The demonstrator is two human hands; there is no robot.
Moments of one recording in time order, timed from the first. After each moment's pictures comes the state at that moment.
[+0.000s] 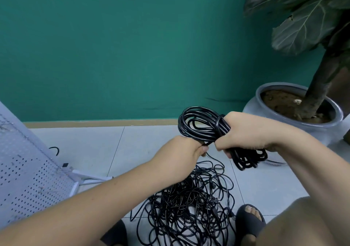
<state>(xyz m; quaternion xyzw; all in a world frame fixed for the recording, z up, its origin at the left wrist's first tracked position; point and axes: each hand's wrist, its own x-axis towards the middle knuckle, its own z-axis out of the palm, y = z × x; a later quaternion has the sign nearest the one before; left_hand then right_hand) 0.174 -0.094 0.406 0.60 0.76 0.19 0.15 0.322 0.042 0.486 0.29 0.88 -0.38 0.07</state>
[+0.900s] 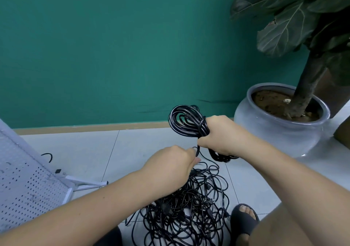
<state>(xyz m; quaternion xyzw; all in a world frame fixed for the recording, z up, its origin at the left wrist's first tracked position) 0.195 -0.104 0.413 0.64 0.76 0.04 0.07 0.301 0.053 0.442 0.36 0.91 -0.18 -0.02</state>
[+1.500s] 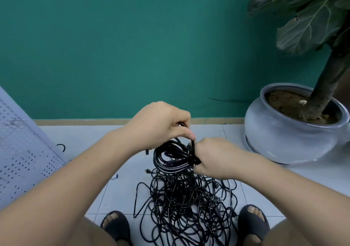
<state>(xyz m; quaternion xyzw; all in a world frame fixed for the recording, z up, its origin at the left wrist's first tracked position) 0.119 -0.115 0.475 0.67 0.71 0.19 0.05 0.285 -0.005 0.422 0.14 0.99 -0.04 0.08</state>
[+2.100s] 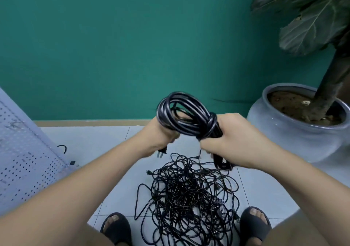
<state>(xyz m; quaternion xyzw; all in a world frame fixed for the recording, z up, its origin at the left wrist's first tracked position) 0.110 -0.101 0.427 0.48 0.73 0.41 0.26 0.311 0.002 0.473 0.23 0.92 -0.30 -0.13</state>
